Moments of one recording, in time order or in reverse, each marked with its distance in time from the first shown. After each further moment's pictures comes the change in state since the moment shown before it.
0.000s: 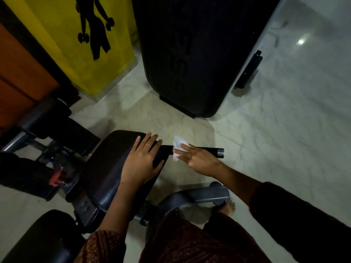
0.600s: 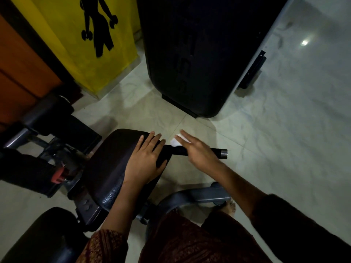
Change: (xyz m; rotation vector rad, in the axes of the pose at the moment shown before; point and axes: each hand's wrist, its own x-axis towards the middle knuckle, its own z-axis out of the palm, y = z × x) left_hand 0.000 0.001 0.001 0.007 0.027 -0.003; right_hand 0.018 -0.008 -0.033 0.580 0.138 0.531
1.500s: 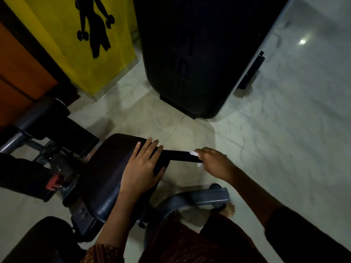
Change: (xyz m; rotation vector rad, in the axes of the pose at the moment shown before) left_hand 0.000 -0.001 0.001 -0.015 0.013 0.002; right_hand -0.016 0.049 0.000 0.065 -0.260 0.099
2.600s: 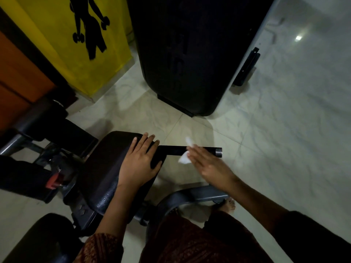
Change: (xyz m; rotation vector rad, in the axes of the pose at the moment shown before) left_hand 0.001 0.002 -0.003 0.008 -0.034 -0.012; right_hand -0.039 -0.015 0.019 -0.535 0.572 -0.382
